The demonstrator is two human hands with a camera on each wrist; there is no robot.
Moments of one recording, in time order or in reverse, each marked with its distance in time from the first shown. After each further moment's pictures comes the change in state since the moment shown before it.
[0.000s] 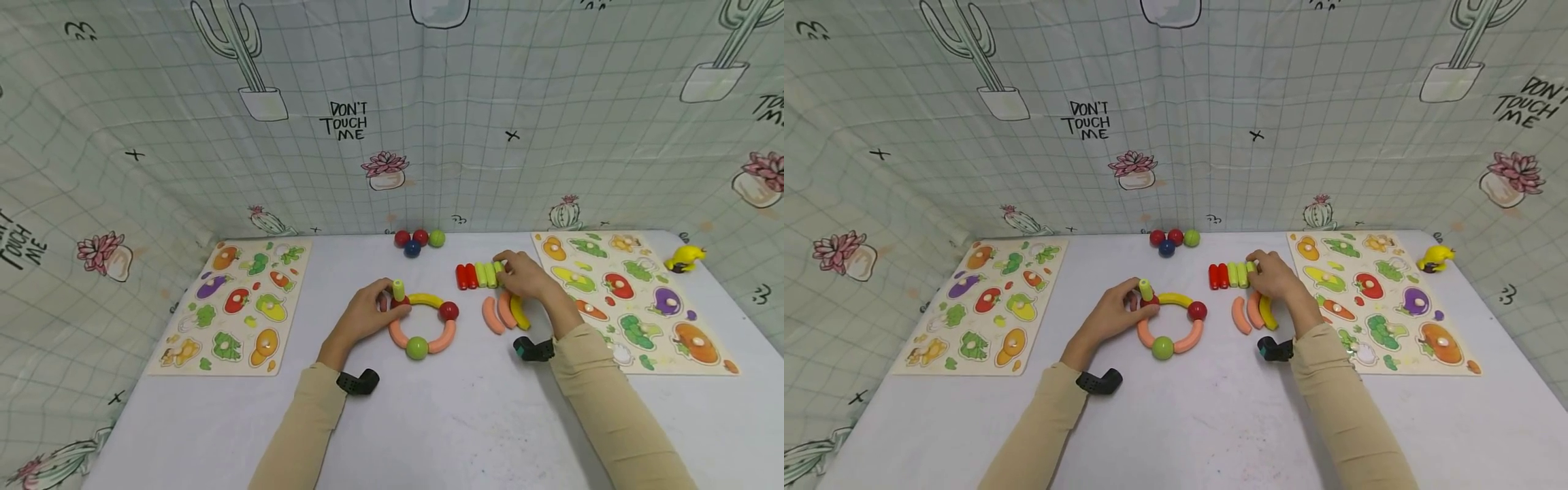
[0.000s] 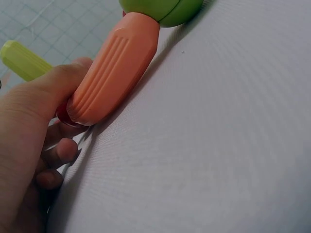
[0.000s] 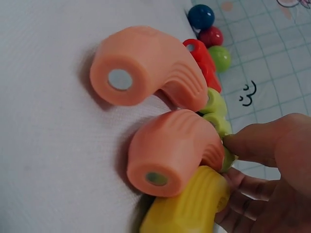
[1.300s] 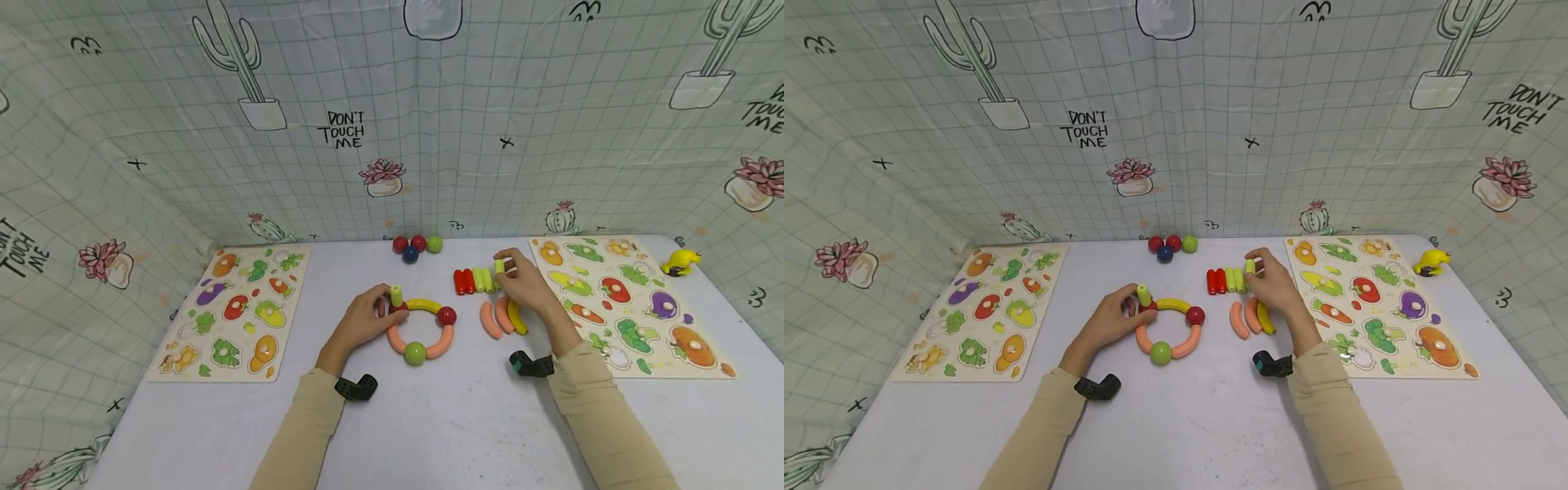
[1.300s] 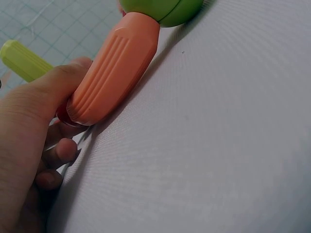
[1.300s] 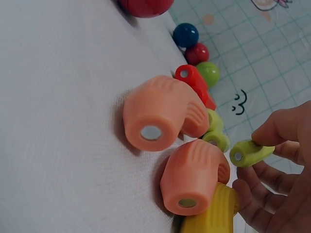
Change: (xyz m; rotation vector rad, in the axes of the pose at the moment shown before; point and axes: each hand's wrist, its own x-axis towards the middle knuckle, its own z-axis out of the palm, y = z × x) left_hand -0.002 0.001 0.001 0.007 0.012 -0.017; right_hand -0.010 0.001 0.012 0.257 0.184 0.067
